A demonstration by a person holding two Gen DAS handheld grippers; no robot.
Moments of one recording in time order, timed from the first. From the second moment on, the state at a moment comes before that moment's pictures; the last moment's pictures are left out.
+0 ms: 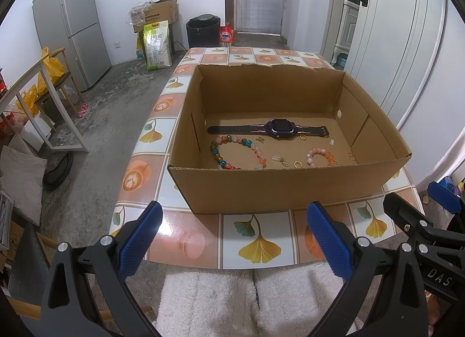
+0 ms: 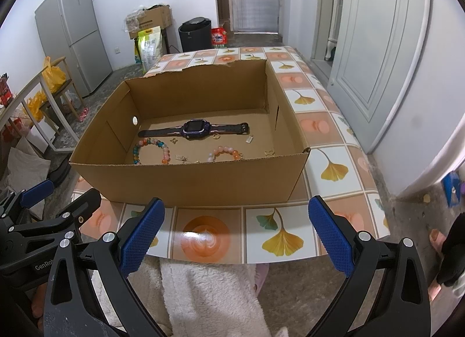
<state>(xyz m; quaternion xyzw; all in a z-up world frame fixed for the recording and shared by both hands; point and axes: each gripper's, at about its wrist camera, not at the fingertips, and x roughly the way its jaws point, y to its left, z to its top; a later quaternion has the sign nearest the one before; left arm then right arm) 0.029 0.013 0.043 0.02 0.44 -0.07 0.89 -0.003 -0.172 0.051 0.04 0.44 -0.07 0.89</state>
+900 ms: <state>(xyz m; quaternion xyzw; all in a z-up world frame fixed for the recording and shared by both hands) 0.029 0.013 0.043 0.02 0.44 -0.07 0.89 -0.006 -0.170 0.052 0.04 0.44 -0.07 0.90</state>
